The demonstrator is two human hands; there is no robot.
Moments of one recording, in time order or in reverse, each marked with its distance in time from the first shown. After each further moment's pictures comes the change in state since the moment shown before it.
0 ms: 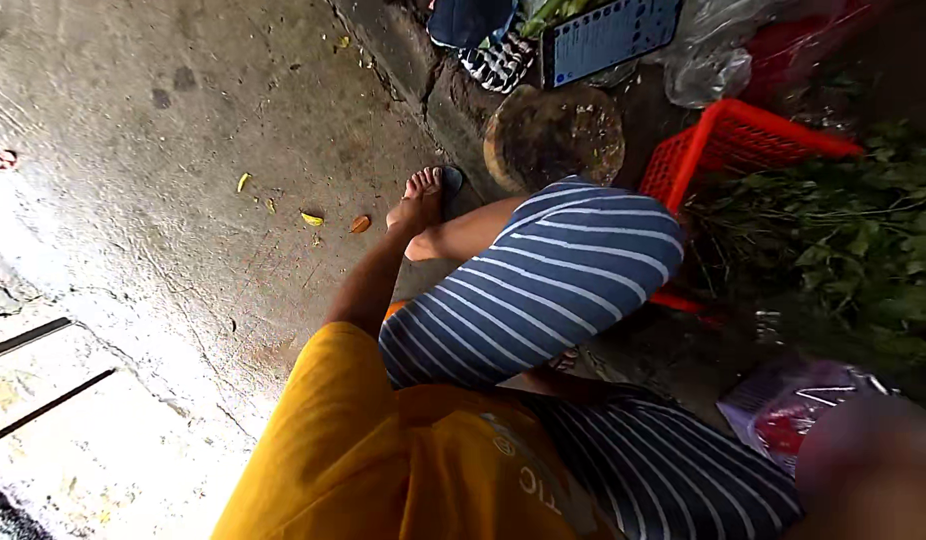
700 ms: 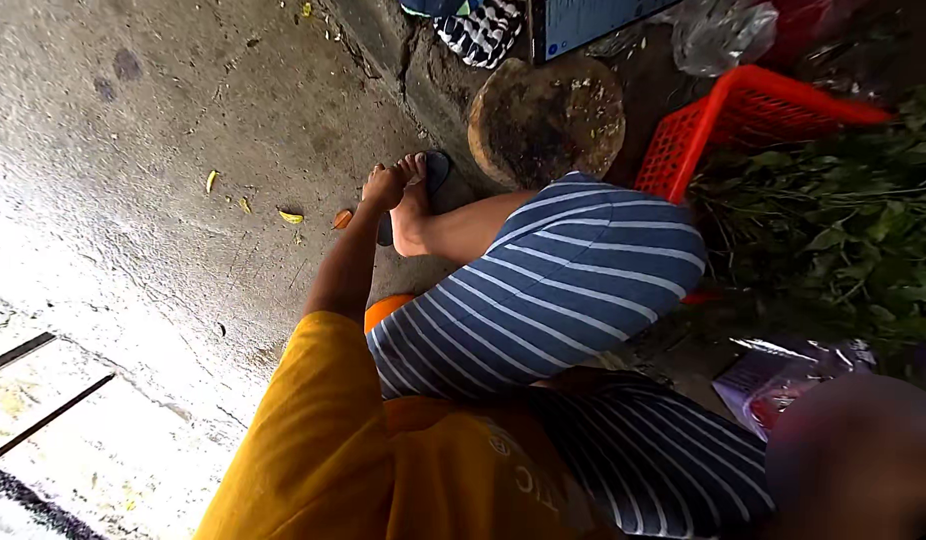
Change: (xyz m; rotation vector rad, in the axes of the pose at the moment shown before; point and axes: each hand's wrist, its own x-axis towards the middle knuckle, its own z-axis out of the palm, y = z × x) left_hand 0.115 -0.053 0.000 -0.035 0.146 0.197; right_hand 0.028 0.051 -0.005 -0.127 -0.121 -0.014
